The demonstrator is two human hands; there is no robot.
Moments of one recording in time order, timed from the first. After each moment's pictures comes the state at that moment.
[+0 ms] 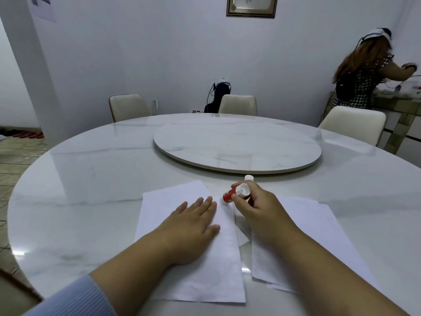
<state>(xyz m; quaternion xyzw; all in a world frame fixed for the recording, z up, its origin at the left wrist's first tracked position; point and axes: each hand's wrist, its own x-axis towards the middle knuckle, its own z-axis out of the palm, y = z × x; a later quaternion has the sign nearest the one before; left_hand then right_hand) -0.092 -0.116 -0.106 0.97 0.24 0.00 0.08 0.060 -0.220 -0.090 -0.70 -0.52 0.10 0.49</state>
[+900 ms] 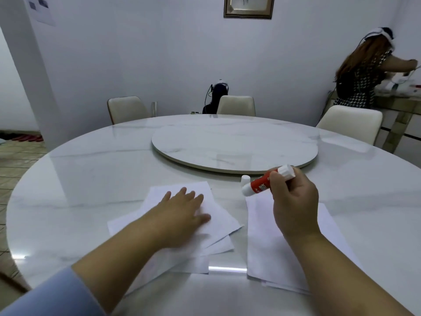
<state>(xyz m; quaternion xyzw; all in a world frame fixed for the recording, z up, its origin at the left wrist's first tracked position) -0.101 -0.113 -0.071 0.96 0.28 -0.03 0.07 0.060 -0.245 -0.066 -0.58 -0.41 -0.05 0.70</state>
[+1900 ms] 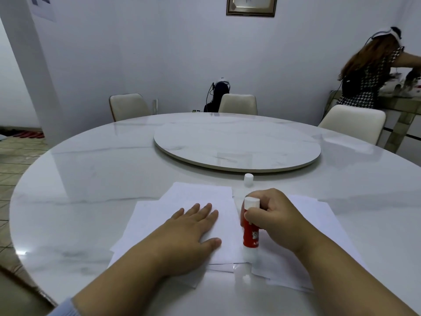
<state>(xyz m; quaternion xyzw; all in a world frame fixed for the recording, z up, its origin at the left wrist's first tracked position) -0.111 -0.134 -0.101 0.96 0.24 0.01 0.12 0.058 -0.247 -0.072 -0.62 -0.58 0.22 0.48</state>
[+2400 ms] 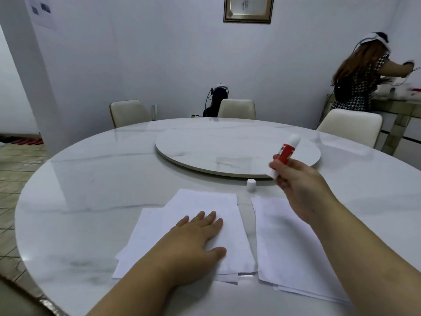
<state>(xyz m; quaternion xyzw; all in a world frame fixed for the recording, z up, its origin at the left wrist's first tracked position) -0.115 -0.137 -0.101 0.96 0.24 0.05 0.17 0.112 -0.224 -0.048 -0.53 -0.27 0.25 0.76</state>
